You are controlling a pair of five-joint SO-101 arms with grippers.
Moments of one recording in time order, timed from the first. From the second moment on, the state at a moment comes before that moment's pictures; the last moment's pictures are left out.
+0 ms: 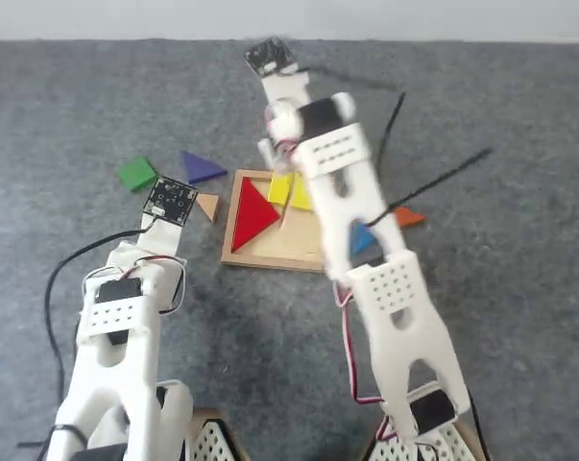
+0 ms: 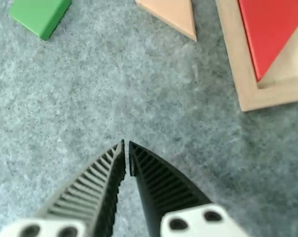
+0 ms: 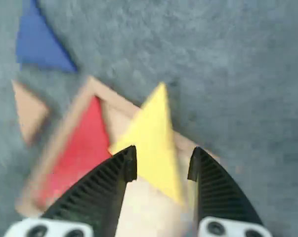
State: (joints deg) left arm -16.2 -34.8 72.0 36.1 -24.0; right arm -29.5 59.4 -78.6 93.4 1.1
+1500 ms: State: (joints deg) left arm -16.2 -34.8 72.0 36.1 -24.0; right arm -33.5 74.7 -93.5 98.3 18.2
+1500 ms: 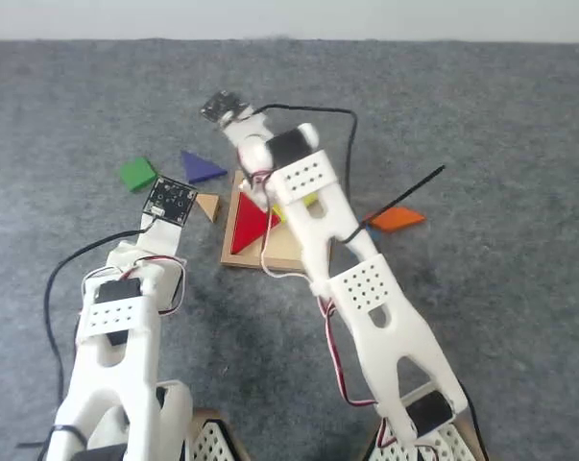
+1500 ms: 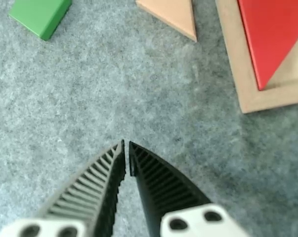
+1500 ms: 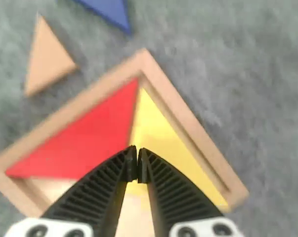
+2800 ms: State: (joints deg) left arm -16.2 -34.8 72.0 36.1 -24.0; right arm -26.2 46.1 -32.2 74.1 16.4
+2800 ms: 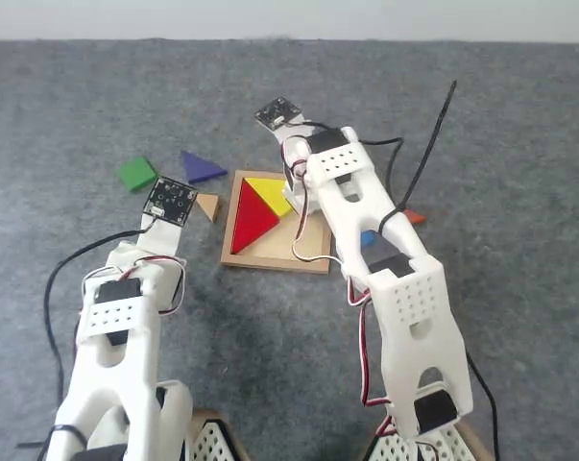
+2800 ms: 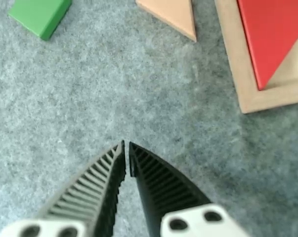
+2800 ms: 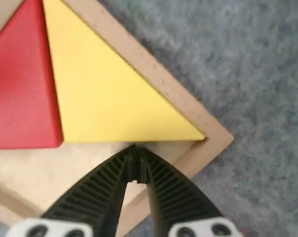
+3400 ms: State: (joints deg) left arm -16.2 -34.8 72.0 36.1 -24.0; right arm -22.1 3.6 -14.9 93.5 16.4
